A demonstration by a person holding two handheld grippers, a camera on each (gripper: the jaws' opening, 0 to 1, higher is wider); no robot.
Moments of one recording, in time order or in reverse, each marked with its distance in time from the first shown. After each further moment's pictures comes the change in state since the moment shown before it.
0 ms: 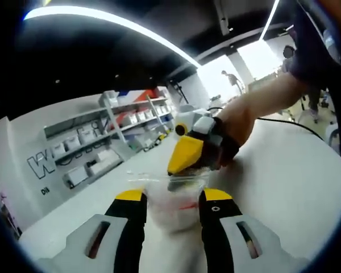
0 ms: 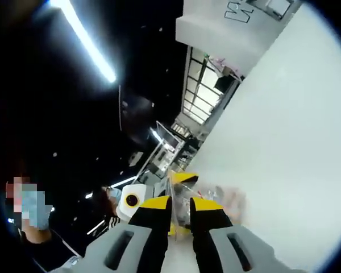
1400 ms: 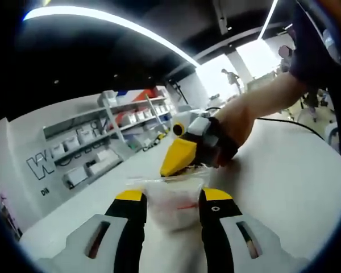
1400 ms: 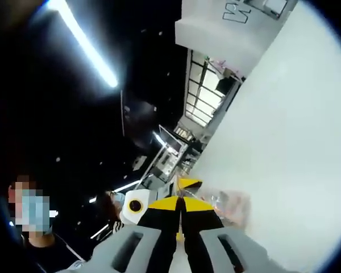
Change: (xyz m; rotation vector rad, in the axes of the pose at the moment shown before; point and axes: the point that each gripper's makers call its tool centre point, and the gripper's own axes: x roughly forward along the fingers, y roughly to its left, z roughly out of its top) left arm 0.000 -0.001 0.000 0.007 0.005 -0.007; right arm 0.003 0.005 0.005 0.029 -0.030 0.028
